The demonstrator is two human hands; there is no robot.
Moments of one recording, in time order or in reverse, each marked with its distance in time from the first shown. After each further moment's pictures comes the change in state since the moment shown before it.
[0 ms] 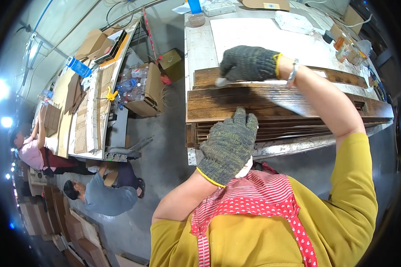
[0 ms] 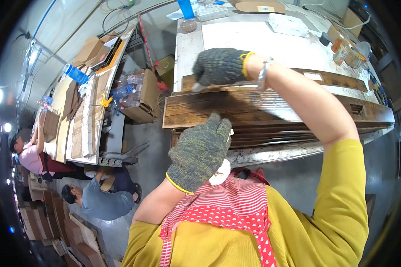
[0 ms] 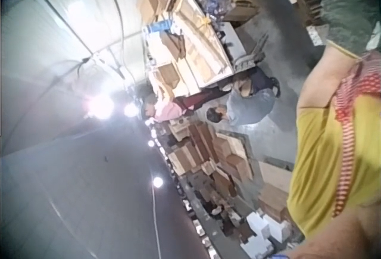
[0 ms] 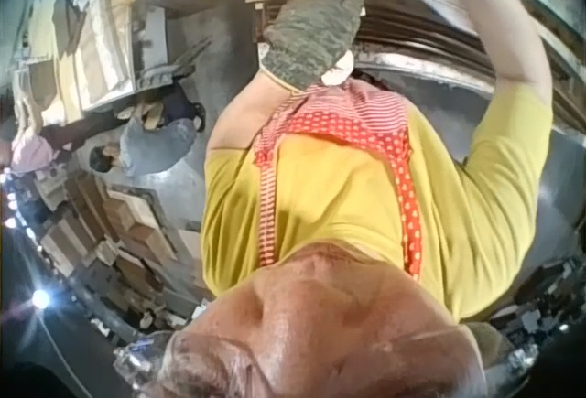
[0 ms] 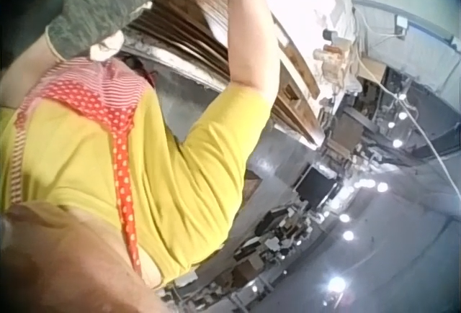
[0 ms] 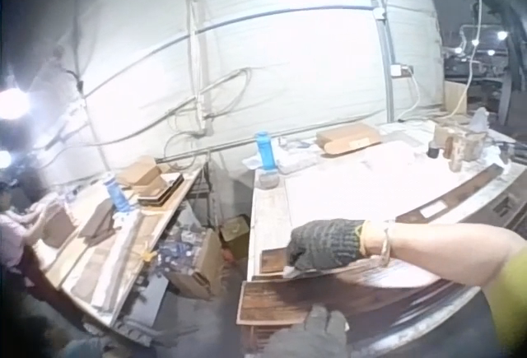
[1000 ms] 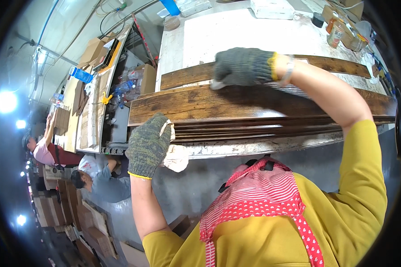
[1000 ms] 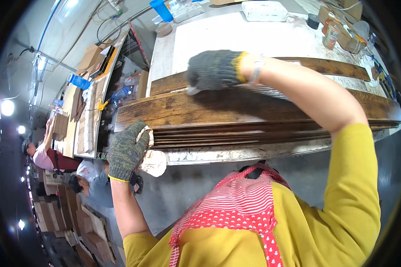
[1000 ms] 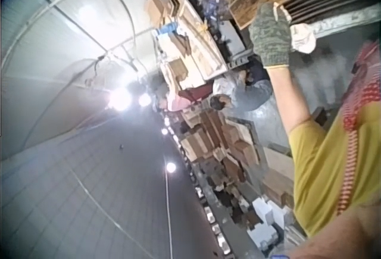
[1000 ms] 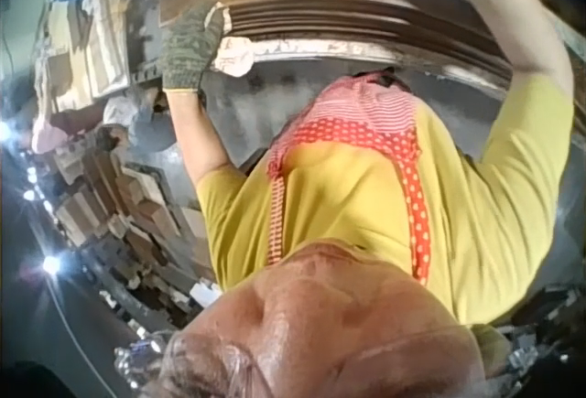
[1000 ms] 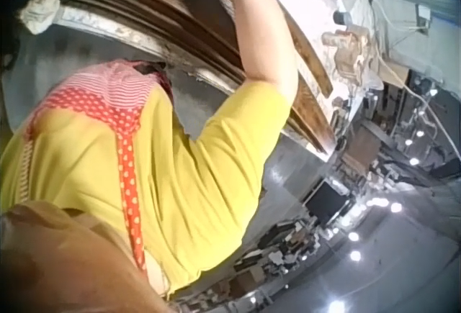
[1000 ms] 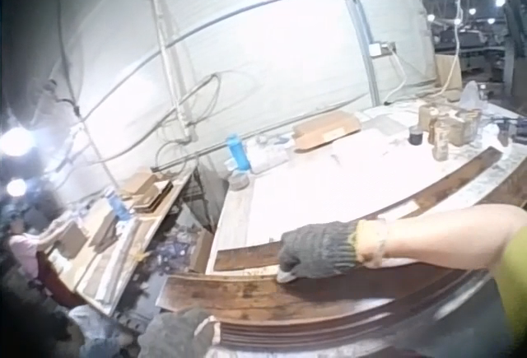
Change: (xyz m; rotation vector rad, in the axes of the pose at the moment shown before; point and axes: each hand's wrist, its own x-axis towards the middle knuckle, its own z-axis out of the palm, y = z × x) left_hand 0.031 0.053 -0.014 0.047 -0.113 -0.550; right_hand -0.134 0.153 0.001 -0.077 0.151 -0.301
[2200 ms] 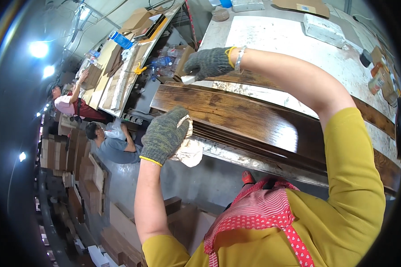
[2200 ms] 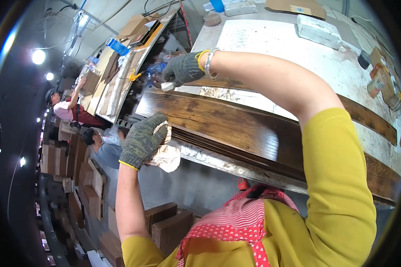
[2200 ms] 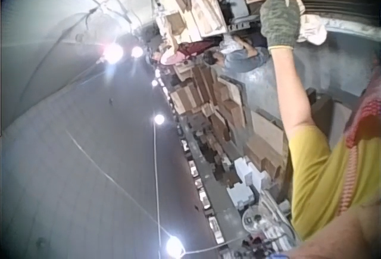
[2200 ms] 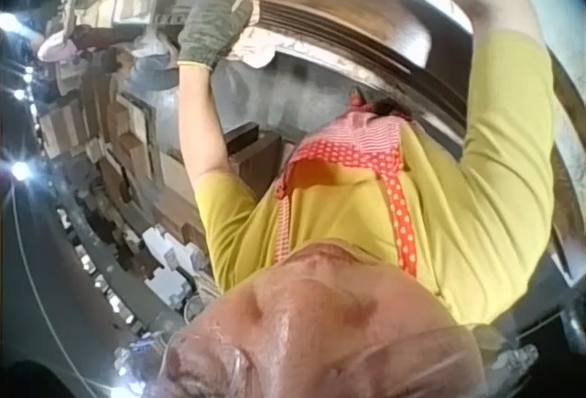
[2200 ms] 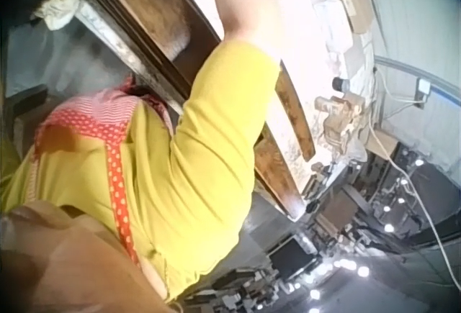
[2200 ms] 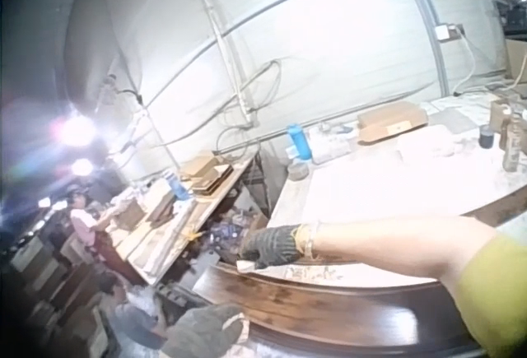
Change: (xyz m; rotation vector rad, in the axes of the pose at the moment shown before) left_hand 0.001 0.022 -0.002 0.041 0.019 -0.086; right_hand 0.161 0.007 0.021 0.079 -0.060 -0.544
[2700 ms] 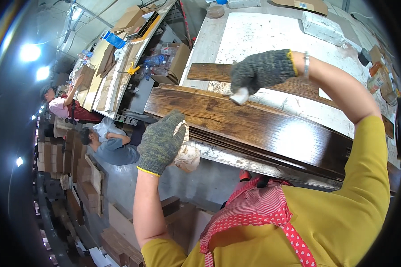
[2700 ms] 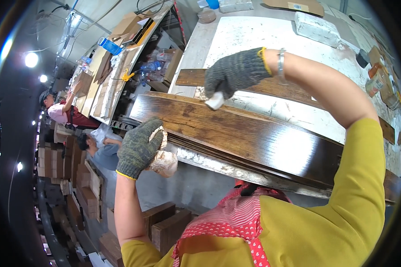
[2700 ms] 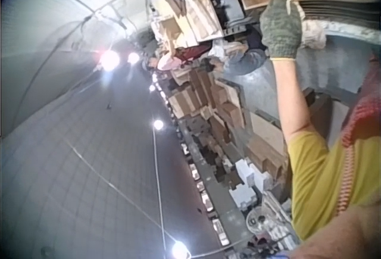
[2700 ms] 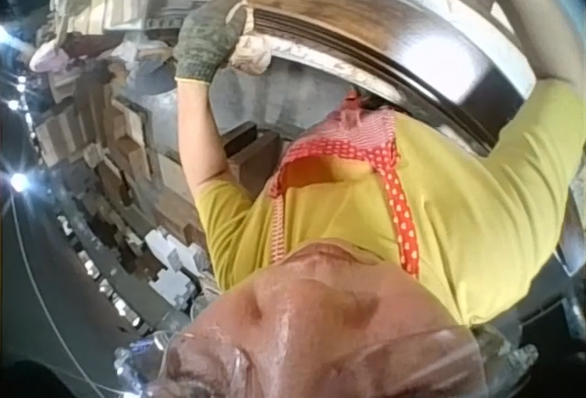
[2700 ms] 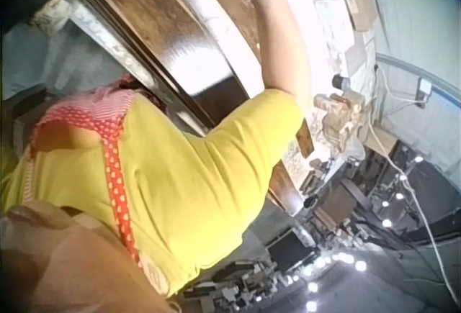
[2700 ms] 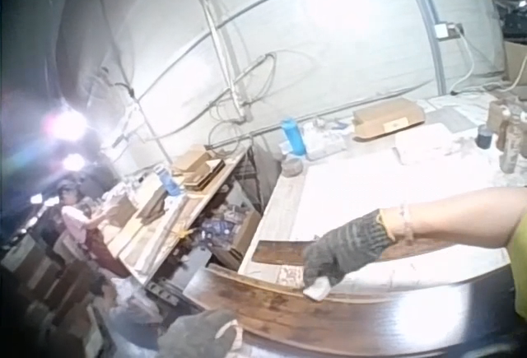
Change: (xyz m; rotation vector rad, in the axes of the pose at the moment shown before) left_hand -0.003 -0.014 0.010 0.054 -0.013 0.004; right_hand -0.112 0.012 -0.014 0.332 -0.222 -0.010
